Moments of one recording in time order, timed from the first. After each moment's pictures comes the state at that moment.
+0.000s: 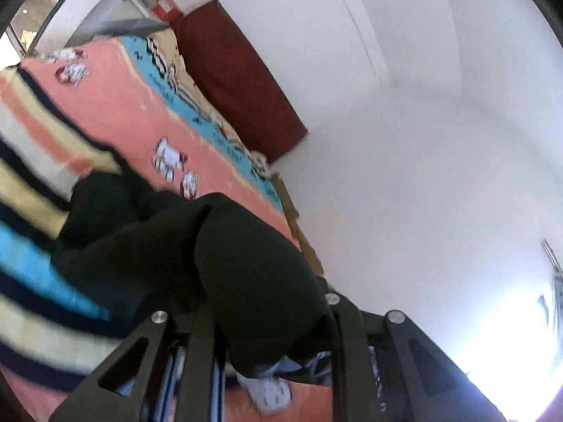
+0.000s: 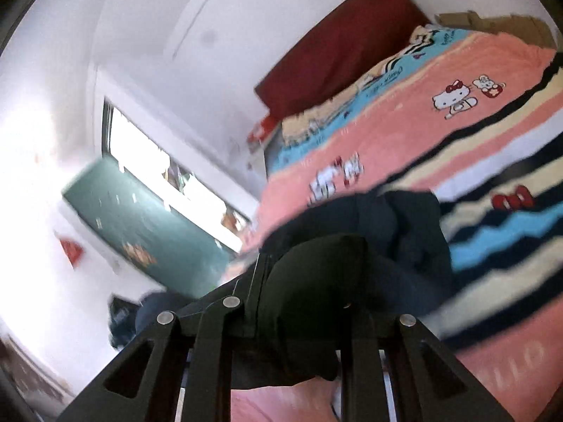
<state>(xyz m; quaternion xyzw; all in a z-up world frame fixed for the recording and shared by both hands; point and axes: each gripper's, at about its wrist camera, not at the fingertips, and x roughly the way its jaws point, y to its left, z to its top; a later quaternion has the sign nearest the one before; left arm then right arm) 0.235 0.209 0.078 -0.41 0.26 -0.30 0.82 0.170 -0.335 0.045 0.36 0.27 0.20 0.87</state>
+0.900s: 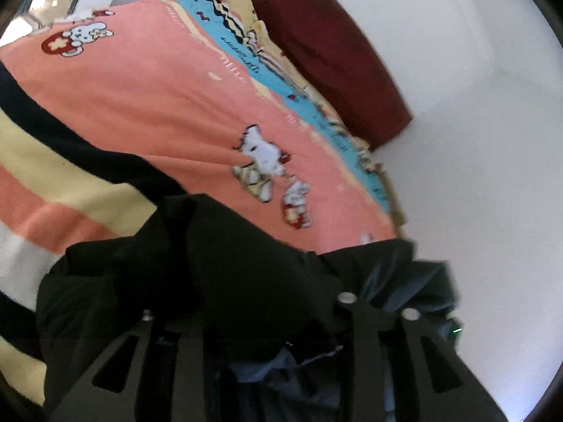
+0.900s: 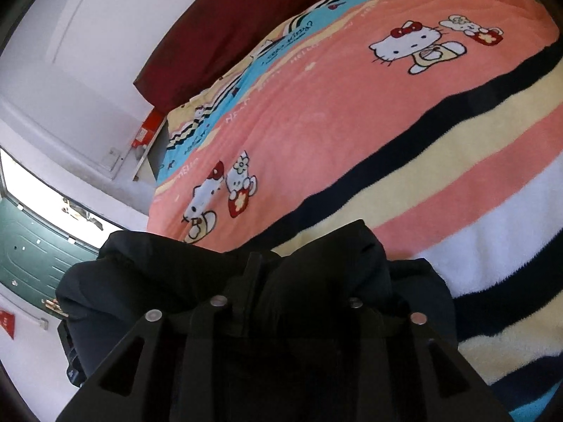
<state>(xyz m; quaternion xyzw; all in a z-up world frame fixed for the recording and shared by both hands) 0.520 0.170 -0.071 -0.39 0.39 -0.18 0.82 0.443 -0.337 -0.084 0.35 0.39 0.03 0.85</state>
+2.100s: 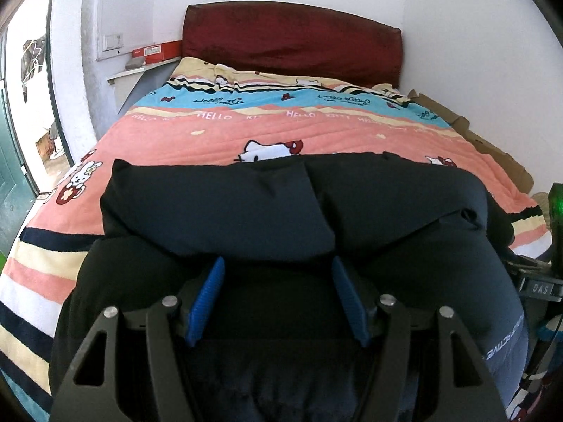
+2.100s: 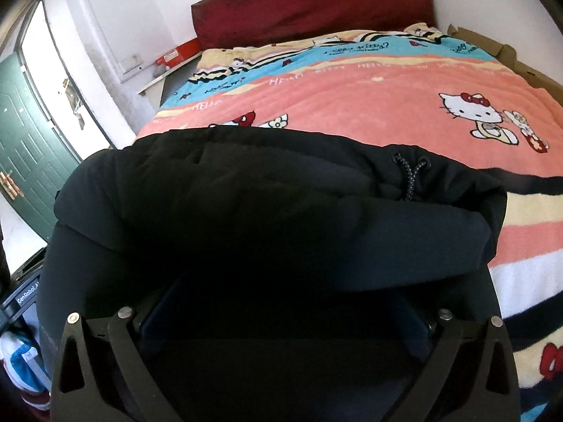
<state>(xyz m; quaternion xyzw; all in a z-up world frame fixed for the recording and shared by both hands) 0.488 0.029 -0.064 -0.01 0.36 -0.08 0.93 0.447 -0.236 -0.083 0.11 0.41 0.05 0.90</state>
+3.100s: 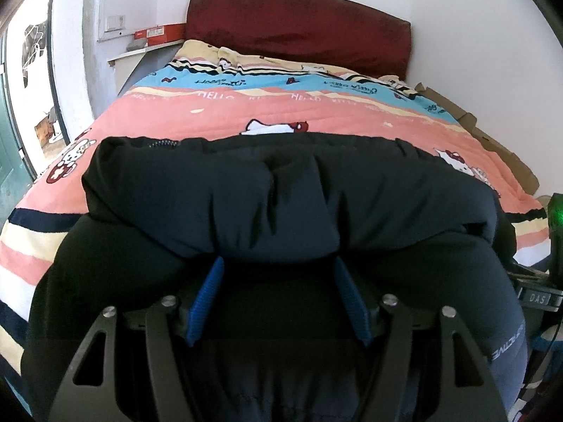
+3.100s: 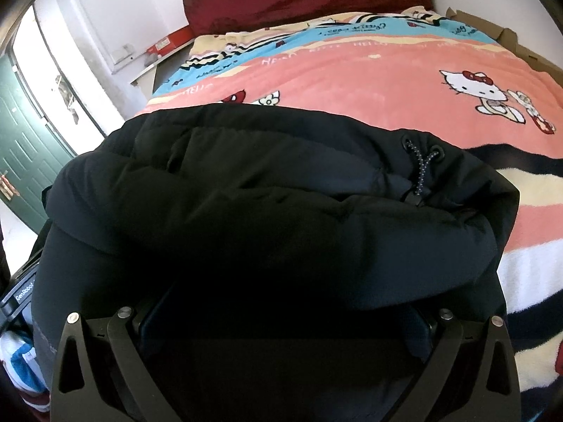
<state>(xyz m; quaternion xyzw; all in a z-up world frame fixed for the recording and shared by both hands) 0.499 0.033 -0.091 -0.03 0.39 -0.07 0.92 0.461 -0.236 -0.109 0.12 0.44 0.05 0.89</state>
